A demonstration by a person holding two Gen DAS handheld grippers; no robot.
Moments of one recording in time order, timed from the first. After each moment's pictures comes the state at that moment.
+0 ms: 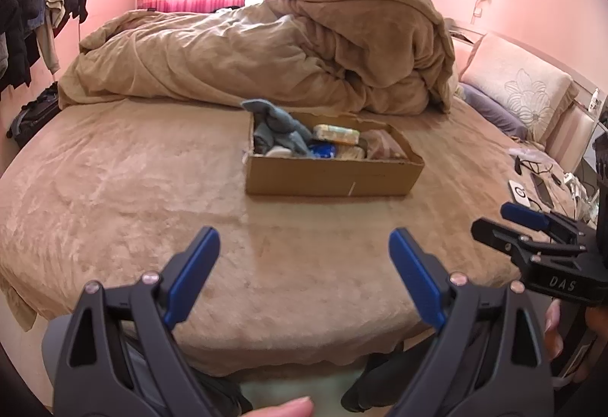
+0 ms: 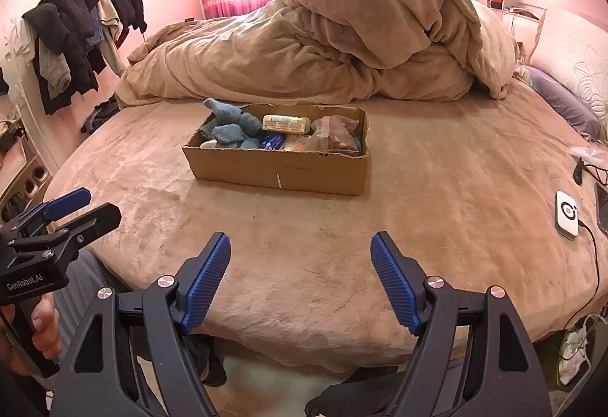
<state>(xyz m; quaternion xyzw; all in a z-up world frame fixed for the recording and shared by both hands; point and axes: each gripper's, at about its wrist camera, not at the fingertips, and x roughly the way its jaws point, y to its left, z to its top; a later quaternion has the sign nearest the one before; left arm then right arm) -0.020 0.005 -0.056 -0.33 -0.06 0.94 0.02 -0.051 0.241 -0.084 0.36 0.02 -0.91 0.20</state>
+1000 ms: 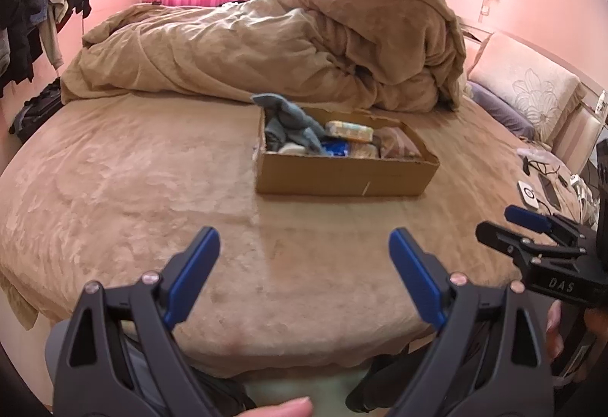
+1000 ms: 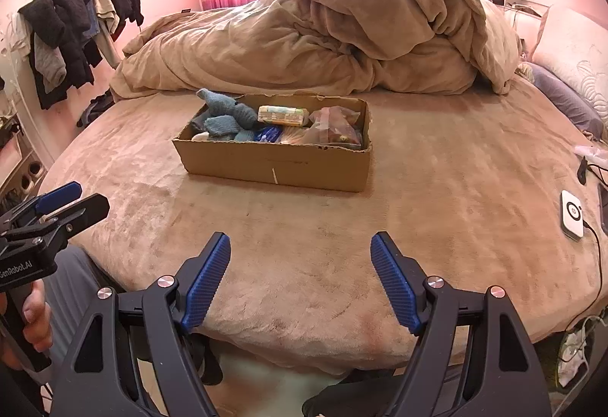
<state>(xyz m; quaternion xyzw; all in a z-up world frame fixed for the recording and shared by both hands) -0.034 -0.006 -0.064 -0.34 -0.06 0.94 0.02 -0.066 0.233 -0.096 0.37 0.02 -0.91 0.20</state>
